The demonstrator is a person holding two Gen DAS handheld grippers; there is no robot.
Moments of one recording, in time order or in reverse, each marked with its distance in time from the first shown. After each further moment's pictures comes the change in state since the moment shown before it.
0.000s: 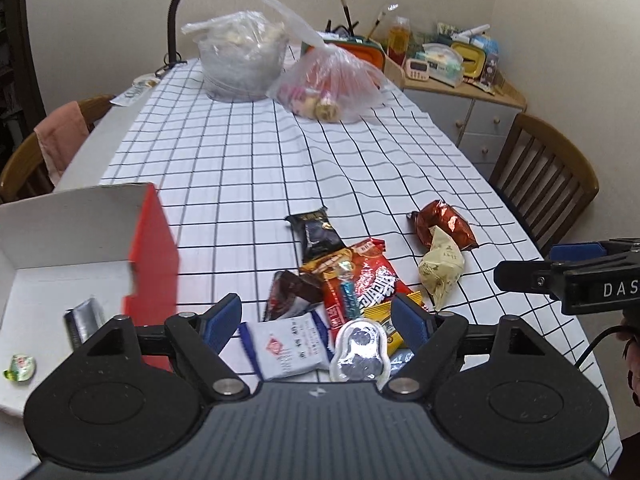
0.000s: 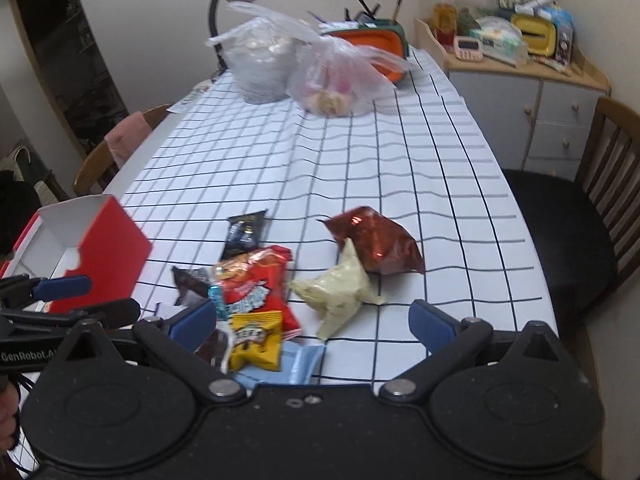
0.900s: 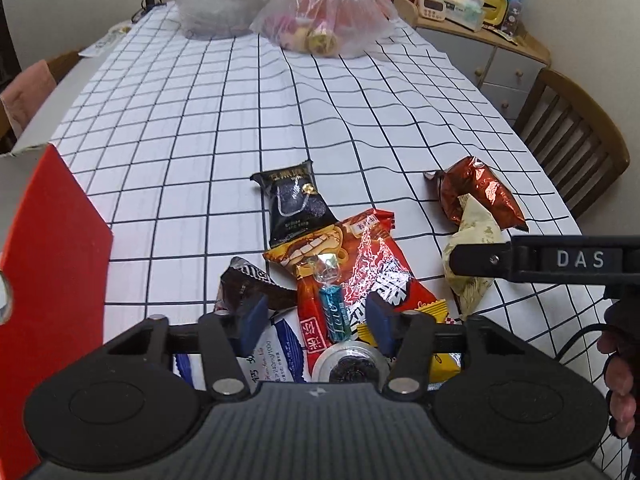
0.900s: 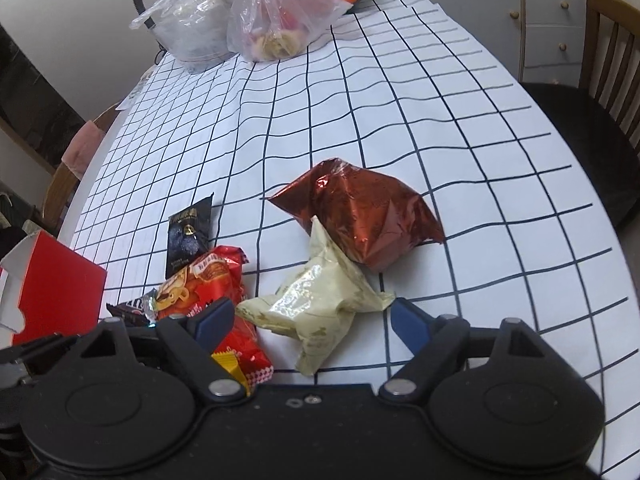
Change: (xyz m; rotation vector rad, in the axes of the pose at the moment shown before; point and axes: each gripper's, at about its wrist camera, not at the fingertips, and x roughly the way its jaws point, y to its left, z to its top) left arm 0.102 -0.019 0.010 -0.012 0.162 0.004; right arm 0.099 -0.034 0.011 0.229 0.141 0.038
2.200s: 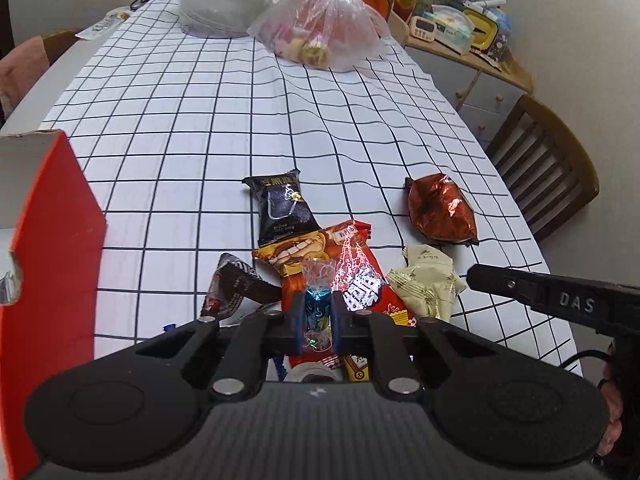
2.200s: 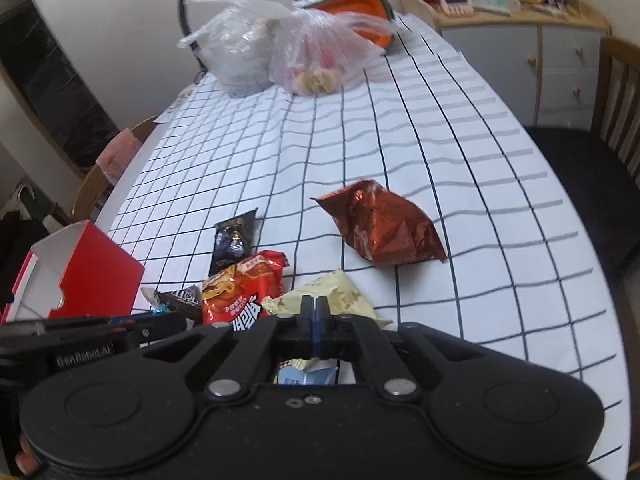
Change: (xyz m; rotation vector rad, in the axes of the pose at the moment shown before) left arm -0.028 0.015 0.002 -0.089 -0.019 -0.105; right arm -0.051 0.017 -0.019 -0.115 -0.115 0.033
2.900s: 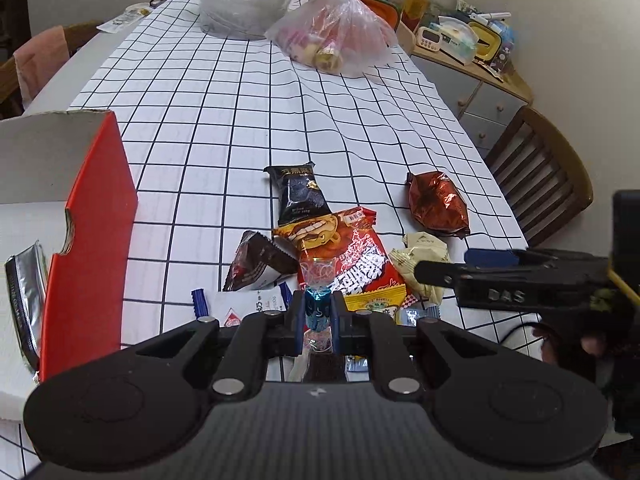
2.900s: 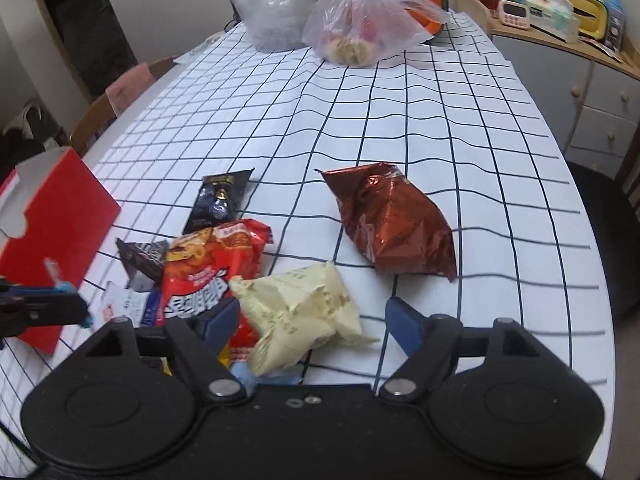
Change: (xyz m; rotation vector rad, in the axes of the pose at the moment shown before) left arm -0.032 0.011 -0.019 -0.039 -0.008 -0.003; right arm 0.049 -0.002 0.004 -0.222 0.096 -0.007
